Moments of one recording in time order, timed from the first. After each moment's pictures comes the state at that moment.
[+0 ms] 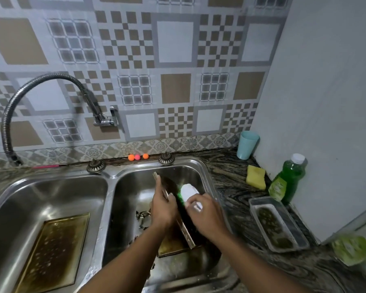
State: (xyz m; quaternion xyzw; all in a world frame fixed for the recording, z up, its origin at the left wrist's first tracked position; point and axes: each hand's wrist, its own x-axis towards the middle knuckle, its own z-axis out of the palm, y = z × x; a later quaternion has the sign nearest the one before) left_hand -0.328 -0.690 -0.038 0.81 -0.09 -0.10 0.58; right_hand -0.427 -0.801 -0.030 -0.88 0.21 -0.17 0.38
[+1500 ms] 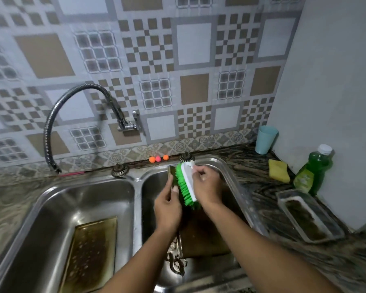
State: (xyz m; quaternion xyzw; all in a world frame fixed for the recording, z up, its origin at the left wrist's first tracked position) left_hand -0.299 -0.609 -0.017 0.73 -0.12 -0.06 0.67; right_hand -0.328 -0.728 0.024 -0.71 0.35 -0.30 0.53
